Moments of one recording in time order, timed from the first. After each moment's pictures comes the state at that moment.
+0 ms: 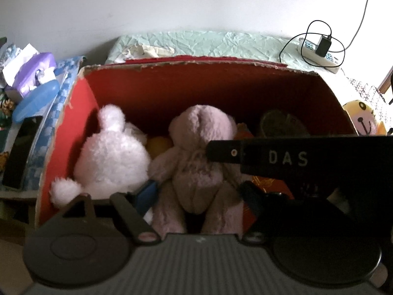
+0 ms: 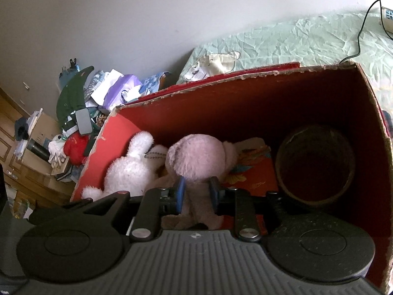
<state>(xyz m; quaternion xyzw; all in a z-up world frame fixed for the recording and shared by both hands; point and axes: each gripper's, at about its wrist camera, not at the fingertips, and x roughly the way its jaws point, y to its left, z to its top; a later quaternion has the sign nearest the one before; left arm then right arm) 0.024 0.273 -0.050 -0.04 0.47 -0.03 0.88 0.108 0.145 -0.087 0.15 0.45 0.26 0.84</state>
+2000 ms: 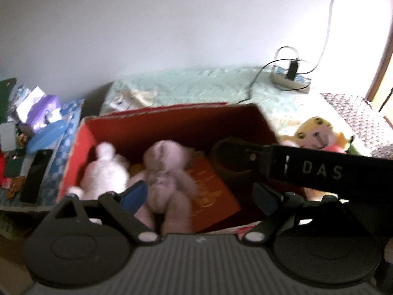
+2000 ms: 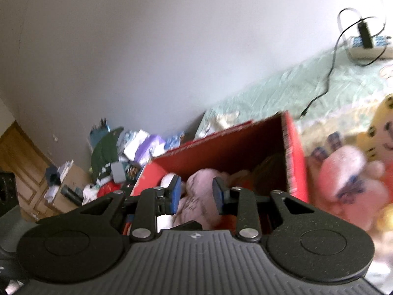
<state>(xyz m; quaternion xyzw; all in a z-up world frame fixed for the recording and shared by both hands) -0.033 0.211 0.021 0.00 0.39 -0.04 0.92 0.033 0.052 -0.042 0.25 0.31 0.27 0.88</state>
